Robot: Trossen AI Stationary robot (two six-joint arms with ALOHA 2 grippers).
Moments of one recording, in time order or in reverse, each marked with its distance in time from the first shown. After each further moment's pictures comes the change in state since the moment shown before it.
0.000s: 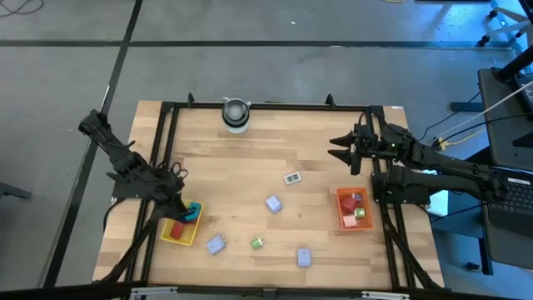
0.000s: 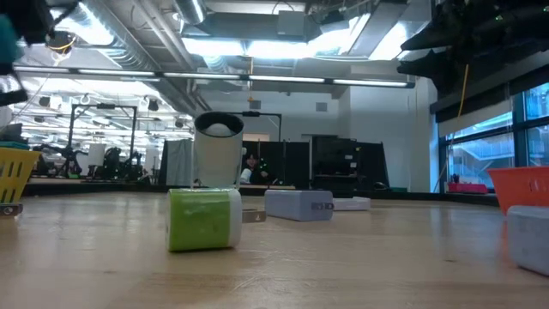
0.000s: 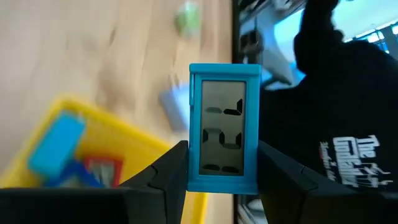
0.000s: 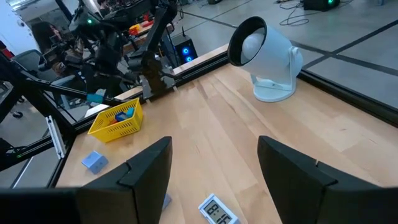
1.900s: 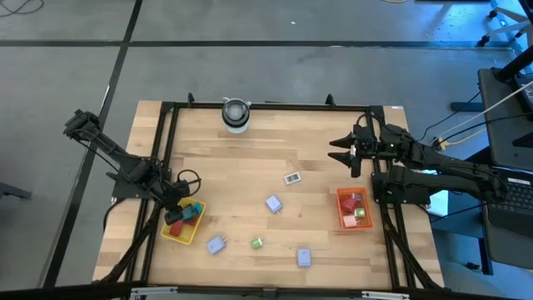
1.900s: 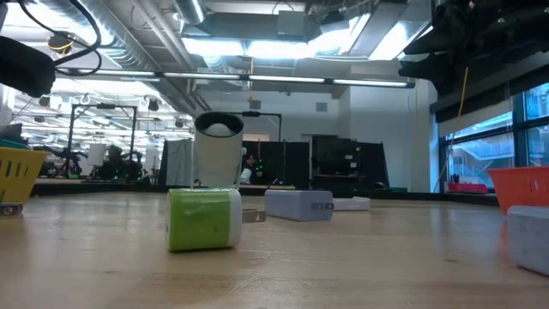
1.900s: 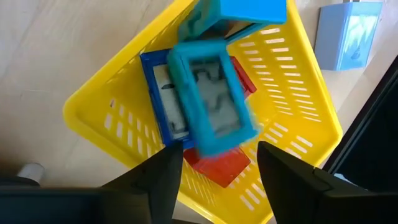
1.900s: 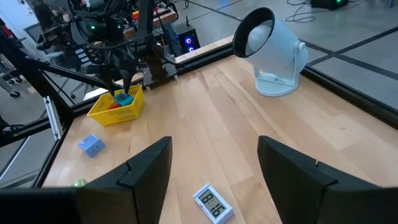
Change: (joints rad) left arm 0.148 0.386 0.114 -0.325 0.236 -0.159; right arm 0.000 0.001 0.000 -0.034 -0.026 -0.072
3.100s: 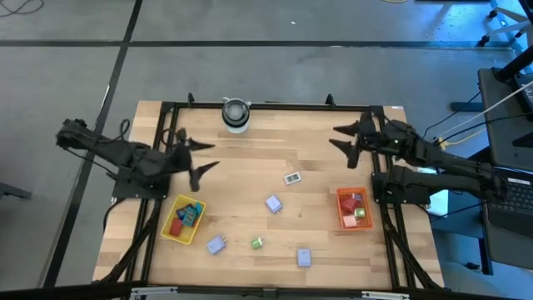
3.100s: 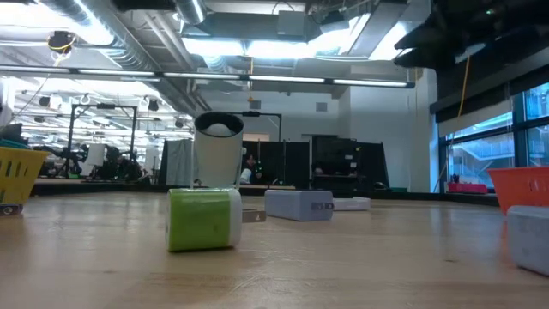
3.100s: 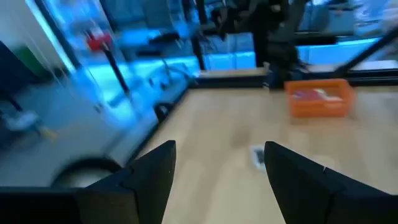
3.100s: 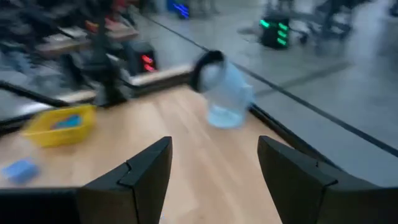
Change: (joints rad) left arm 0.219 -0.016 0.287 0.524 -0.910 1.195; right arm -0.001 0.038 0.085 -0.003 0.202 -0.143
